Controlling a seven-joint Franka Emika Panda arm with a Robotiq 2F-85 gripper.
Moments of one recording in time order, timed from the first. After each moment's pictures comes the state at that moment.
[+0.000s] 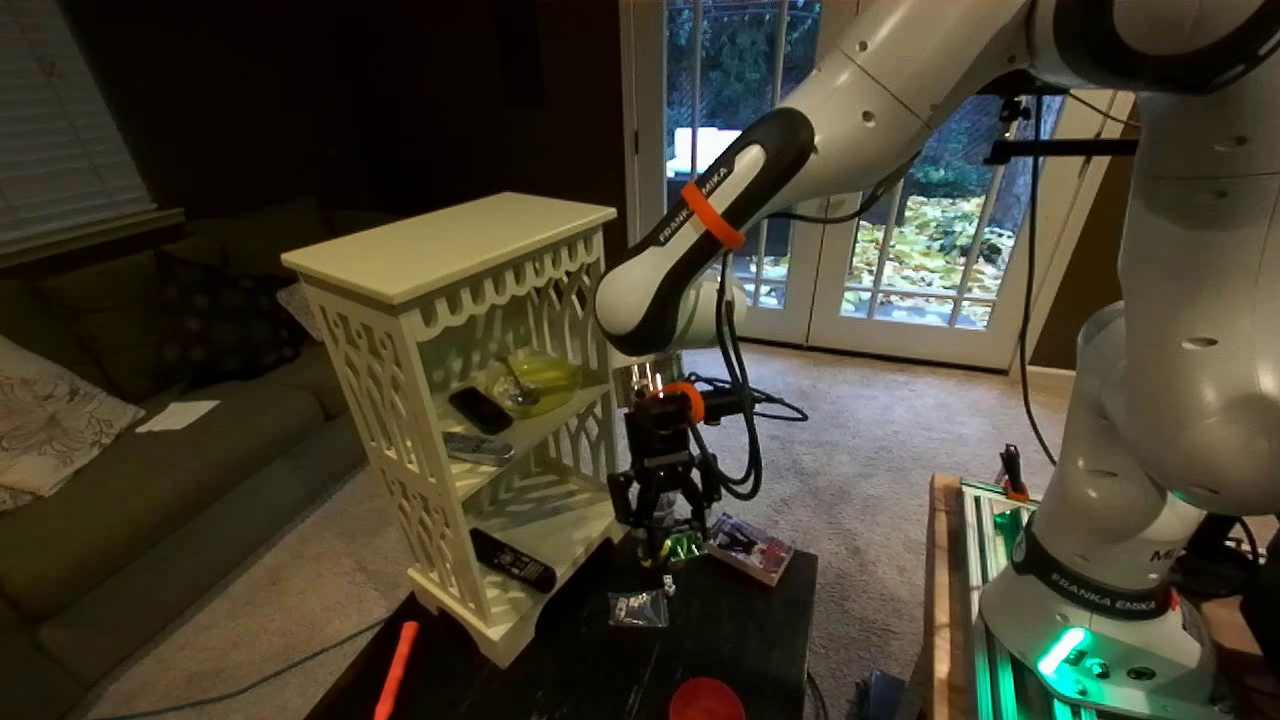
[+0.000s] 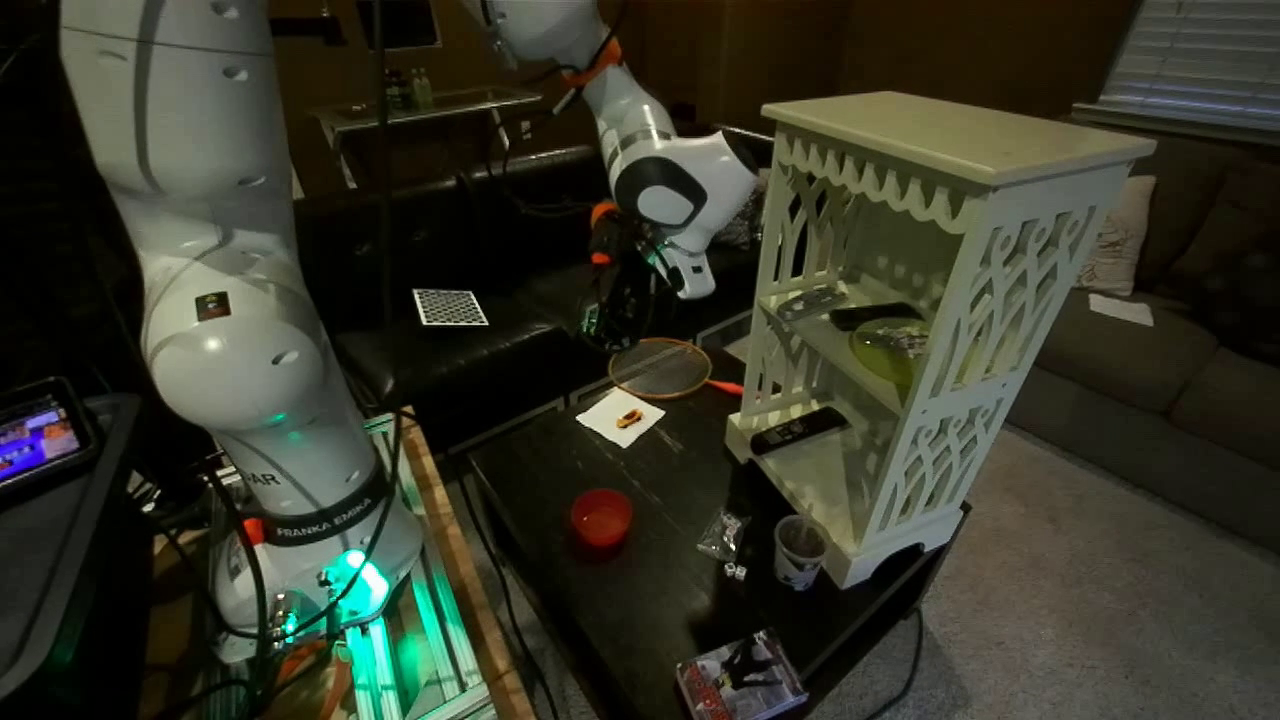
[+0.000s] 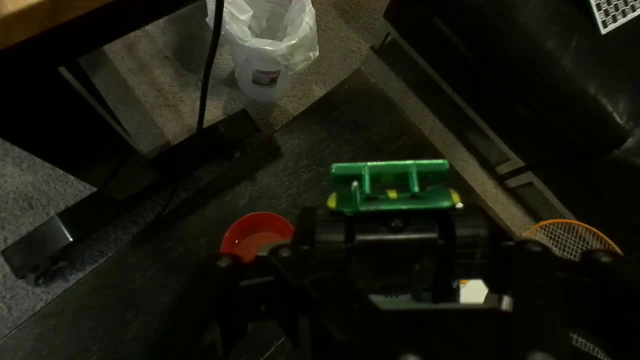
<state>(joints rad) 0.07 0.20 0.04 -2.30 0.55 2.08 0.33</state>
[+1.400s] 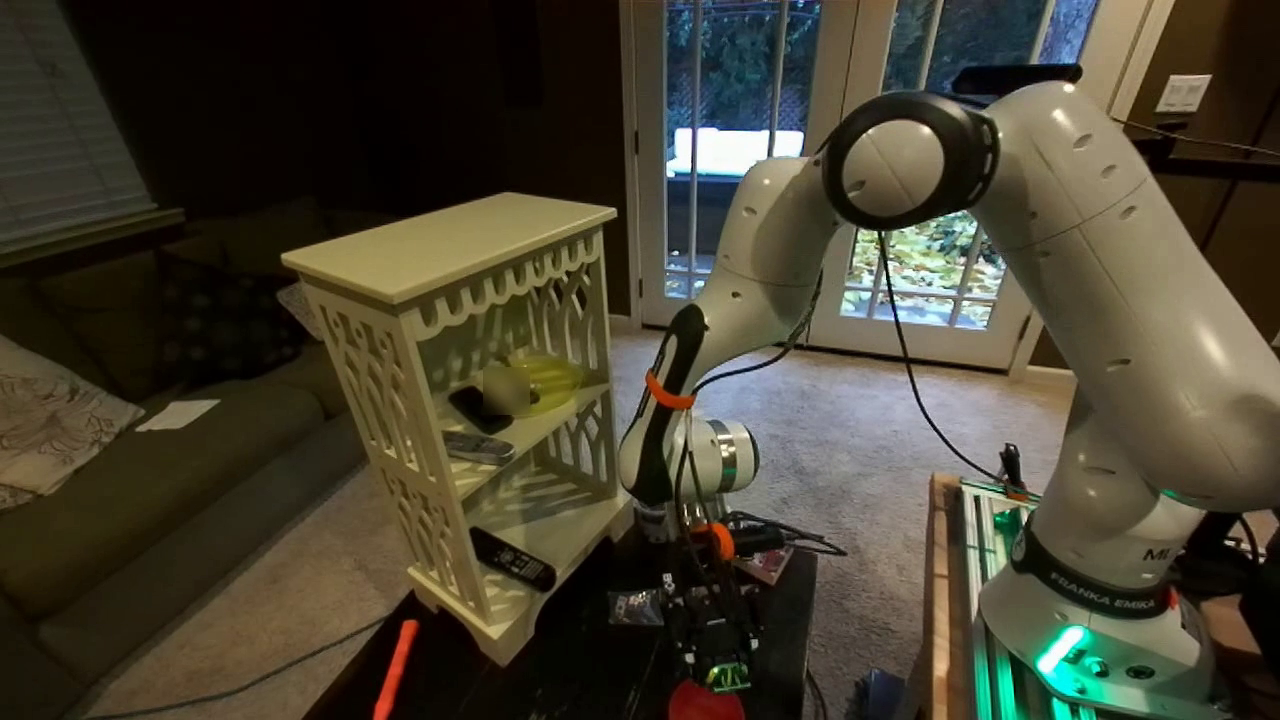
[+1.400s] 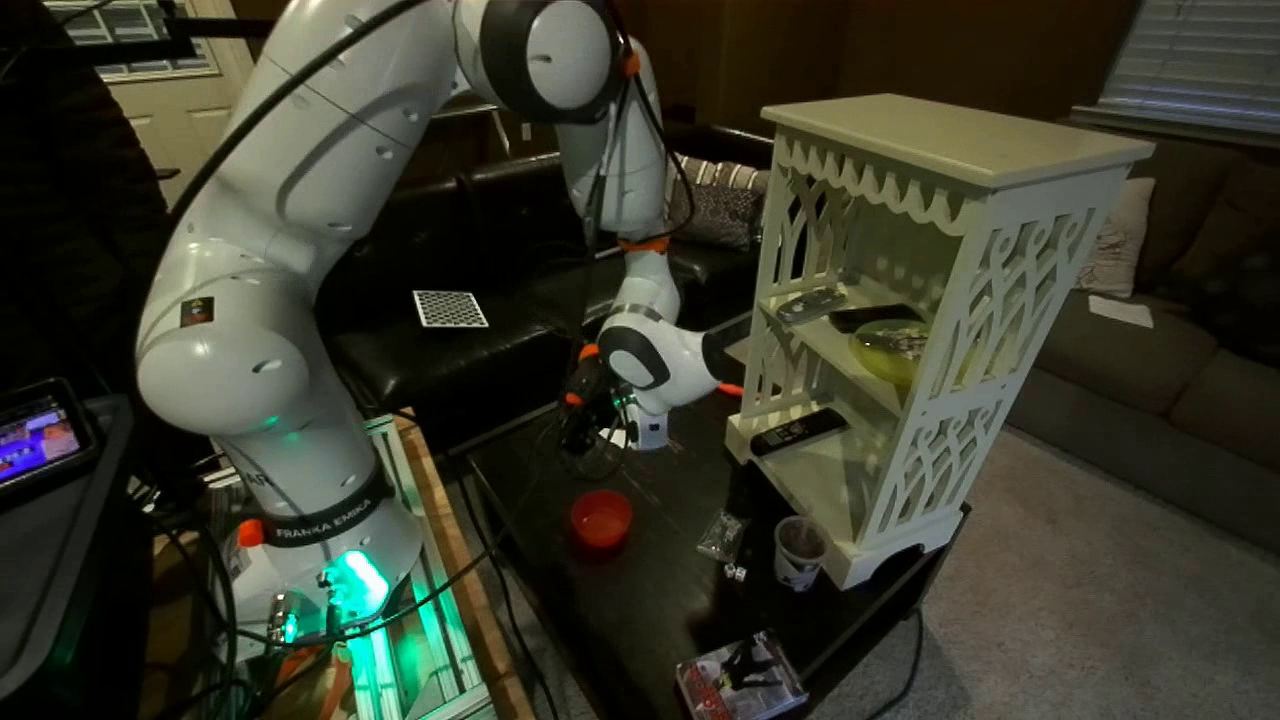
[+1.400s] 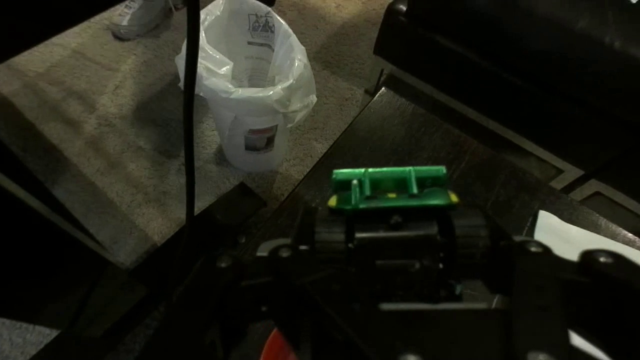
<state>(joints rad) -0.02 0.72 0.10 -2.27 0.85 2.28 0.09</state>
